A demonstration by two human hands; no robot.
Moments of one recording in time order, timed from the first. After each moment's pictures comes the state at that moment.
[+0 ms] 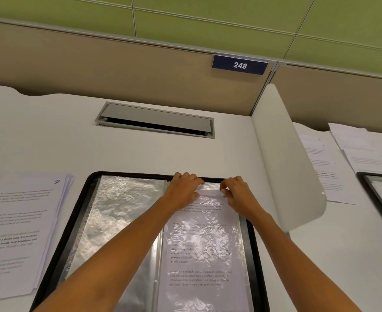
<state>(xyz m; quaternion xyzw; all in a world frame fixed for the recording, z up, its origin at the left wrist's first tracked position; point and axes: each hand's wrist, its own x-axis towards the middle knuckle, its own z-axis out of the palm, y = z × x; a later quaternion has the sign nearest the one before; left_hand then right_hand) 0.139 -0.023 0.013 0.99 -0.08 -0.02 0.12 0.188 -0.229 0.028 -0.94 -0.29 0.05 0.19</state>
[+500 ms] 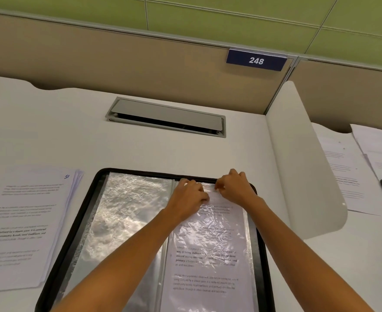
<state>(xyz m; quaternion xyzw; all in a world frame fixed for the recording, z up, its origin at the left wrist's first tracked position) 0.122 -0.022 -0.009 0.99 -0.09 0.03 0.10 0.220 -0.181 0.029 -0.93 -0.34 0.11 0.02</state>
